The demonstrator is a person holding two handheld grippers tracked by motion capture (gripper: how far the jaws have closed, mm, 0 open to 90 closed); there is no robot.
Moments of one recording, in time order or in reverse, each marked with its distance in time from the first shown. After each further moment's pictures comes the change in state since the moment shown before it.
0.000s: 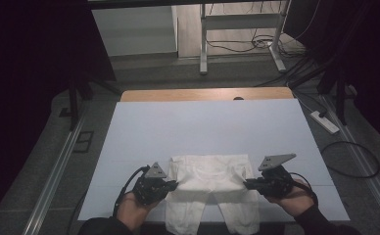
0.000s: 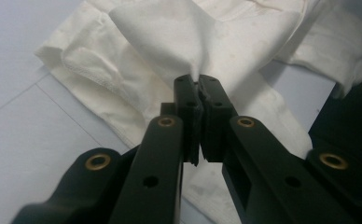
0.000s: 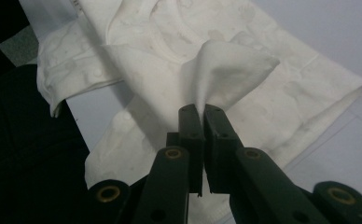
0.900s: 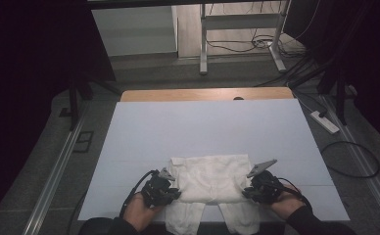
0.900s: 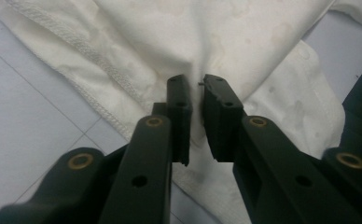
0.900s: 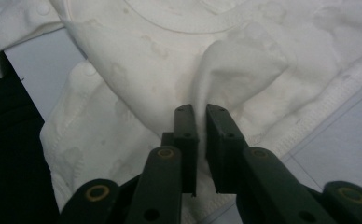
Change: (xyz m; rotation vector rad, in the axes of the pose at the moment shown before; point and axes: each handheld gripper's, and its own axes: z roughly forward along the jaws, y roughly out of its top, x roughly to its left) left arm 0.005 -0.004 0.034 0.174 -0.037 -0.066; right arm 0.001 -0.013 0.037 0.201 -0.062 0.030
